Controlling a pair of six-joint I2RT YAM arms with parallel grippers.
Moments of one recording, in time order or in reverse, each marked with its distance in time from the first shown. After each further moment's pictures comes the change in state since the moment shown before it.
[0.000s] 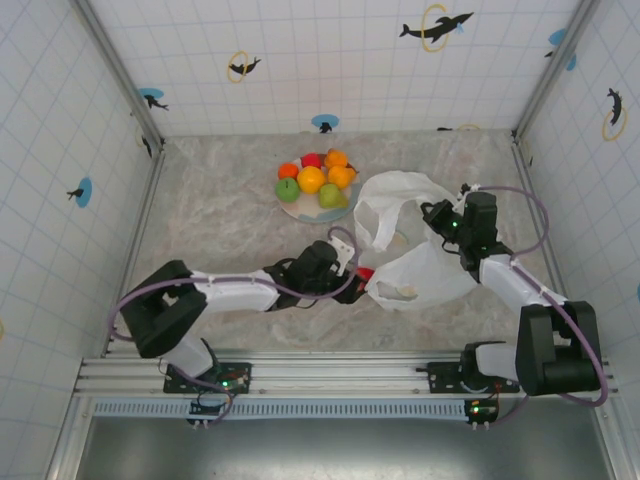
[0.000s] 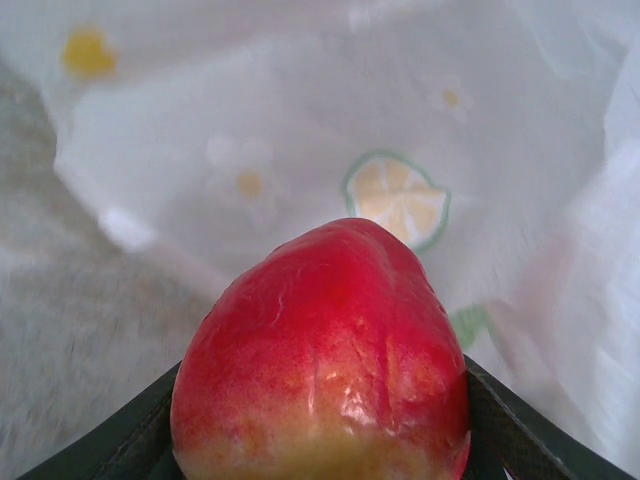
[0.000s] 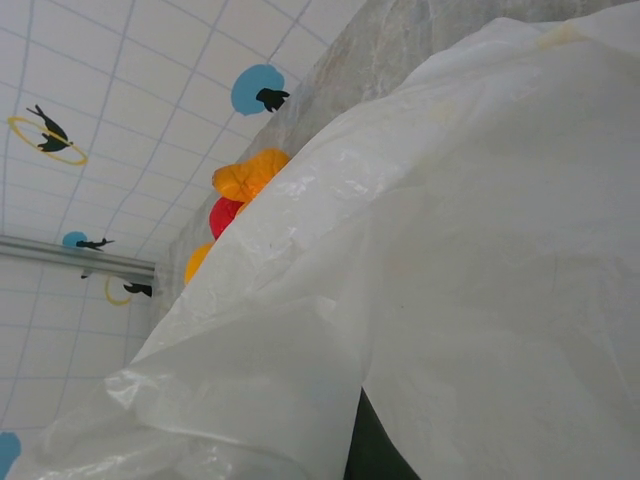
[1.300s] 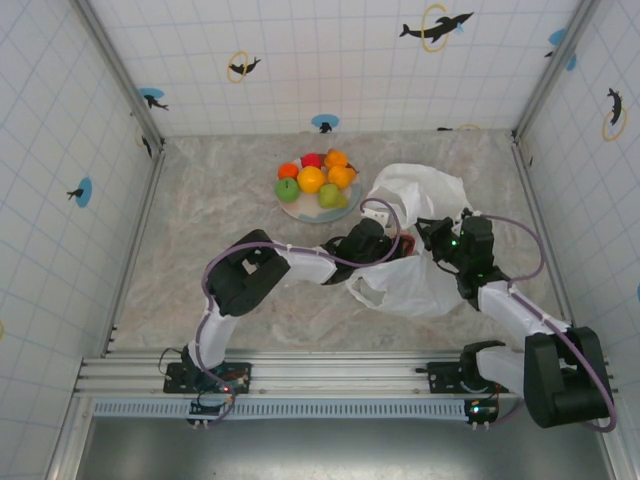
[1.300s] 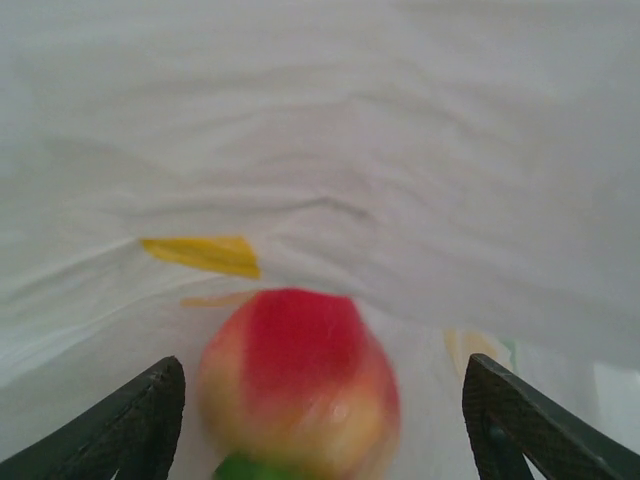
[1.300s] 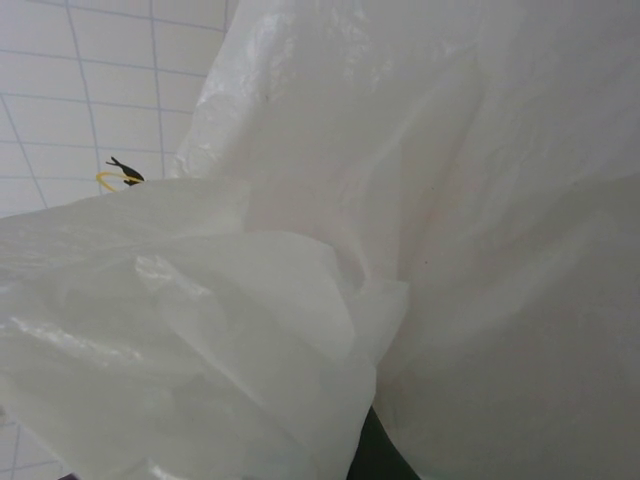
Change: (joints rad) left arm 0.000 0.507 0.467 0.205 -0.181 -0.210; right arm 0.068 -0.147 -0.205 0.163 0.011 0.404
